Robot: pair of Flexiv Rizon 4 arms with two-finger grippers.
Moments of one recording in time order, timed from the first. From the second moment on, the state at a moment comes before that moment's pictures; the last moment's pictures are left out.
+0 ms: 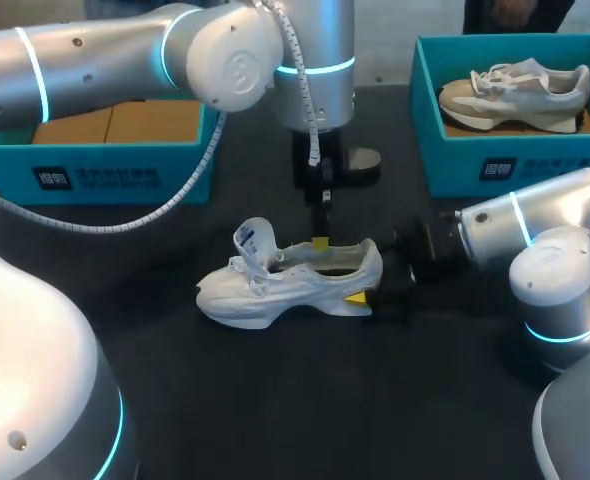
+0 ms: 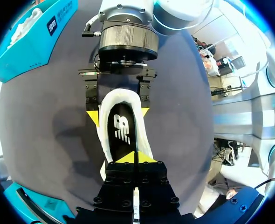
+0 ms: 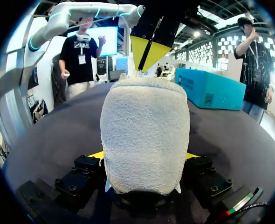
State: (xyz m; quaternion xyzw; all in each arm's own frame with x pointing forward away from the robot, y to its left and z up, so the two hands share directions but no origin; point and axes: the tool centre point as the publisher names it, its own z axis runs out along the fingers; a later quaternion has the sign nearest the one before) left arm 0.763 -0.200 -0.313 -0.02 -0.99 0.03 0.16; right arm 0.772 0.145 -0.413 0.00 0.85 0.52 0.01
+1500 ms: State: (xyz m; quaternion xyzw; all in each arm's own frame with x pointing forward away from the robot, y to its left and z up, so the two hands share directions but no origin) left arm 0.743 -0.210 -0.388 -0.06 -0.98 0.02 0.20; right arm 0.772 0.145 -0.413 0.00 0.85 0.52 0.01
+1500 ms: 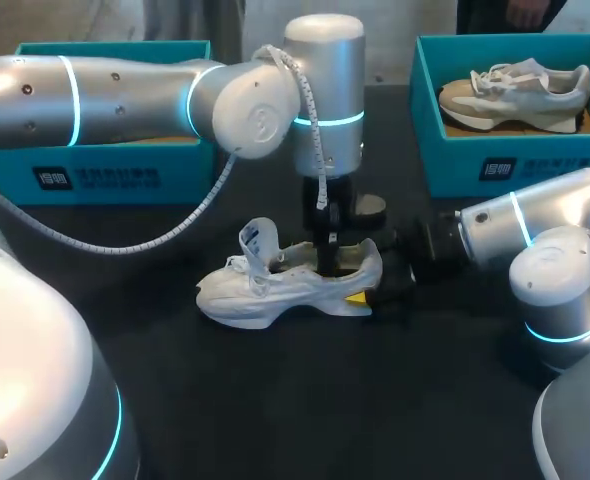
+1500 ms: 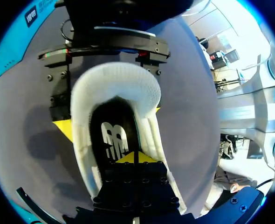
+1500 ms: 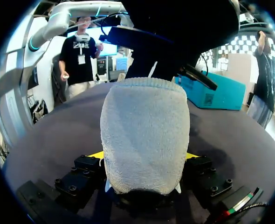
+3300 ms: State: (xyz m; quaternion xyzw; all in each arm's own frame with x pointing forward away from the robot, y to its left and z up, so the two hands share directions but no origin) left arm 0.754 -0.194 -0.410 -0.03 -1.00 -0.01 0.05; right arm 0.772 0.145 -0.415 0.00 0.85 0.52 0.01
